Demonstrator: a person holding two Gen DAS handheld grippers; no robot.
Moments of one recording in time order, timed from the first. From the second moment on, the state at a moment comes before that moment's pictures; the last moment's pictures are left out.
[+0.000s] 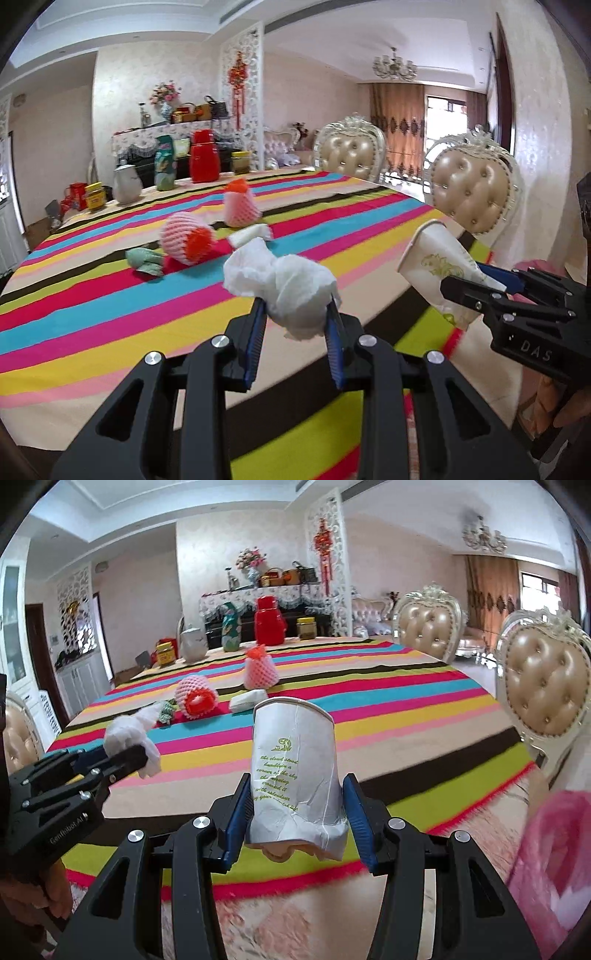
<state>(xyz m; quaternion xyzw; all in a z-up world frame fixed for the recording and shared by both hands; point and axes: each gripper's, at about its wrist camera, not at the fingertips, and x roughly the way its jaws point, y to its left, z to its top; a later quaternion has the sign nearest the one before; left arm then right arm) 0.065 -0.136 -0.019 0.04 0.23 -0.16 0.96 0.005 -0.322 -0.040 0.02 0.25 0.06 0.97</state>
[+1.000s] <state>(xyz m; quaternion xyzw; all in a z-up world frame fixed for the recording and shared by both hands) 0.023 -0.409 -0.025 0.10 0.23 -0.47 0.85 -0.136 -0.568 -0.054 0.12 0.22 -0.20 0.95</state>
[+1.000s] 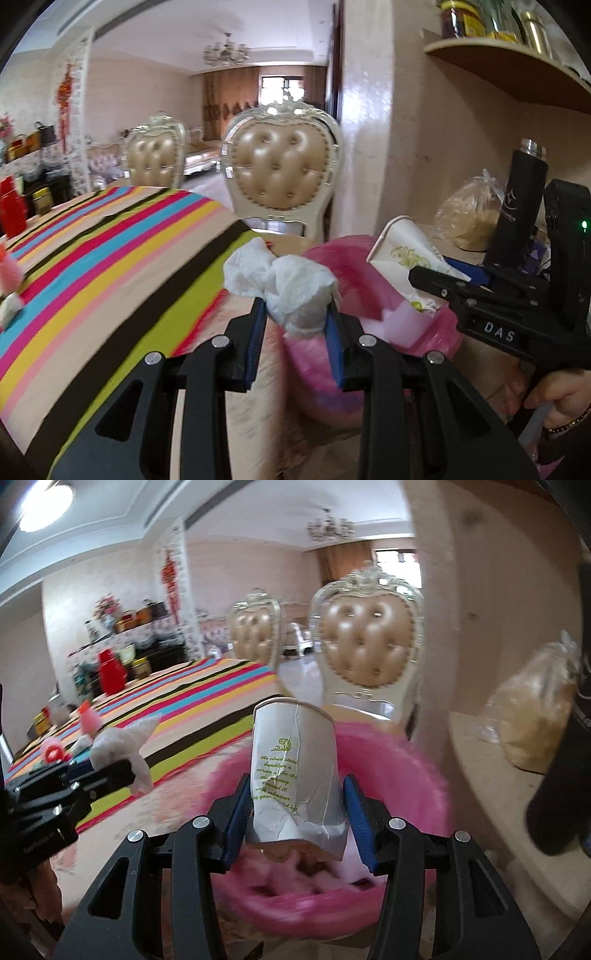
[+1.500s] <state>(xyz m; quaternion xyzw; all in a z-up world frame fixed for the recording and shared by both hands) 0.029 -0.472 -0.051 0.07 0.26 -0.49 0.83 -0.107 -0.639 -0.062 0.18 0.23 -0.21 0.93</state>
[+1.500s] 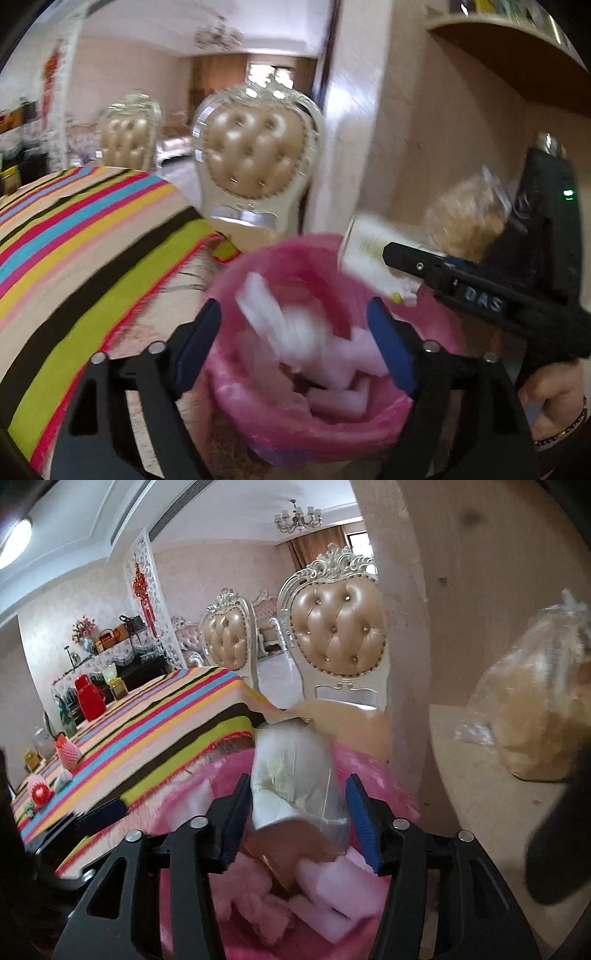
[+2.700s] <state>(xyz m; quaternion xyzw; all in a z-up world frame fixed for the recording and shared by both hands) 0.160 -0.048 -0.017 0.04 0.27 -0.05 0.96 0.068 -0.315 -0.039 0.03 0.28 0.04 0.96</state>
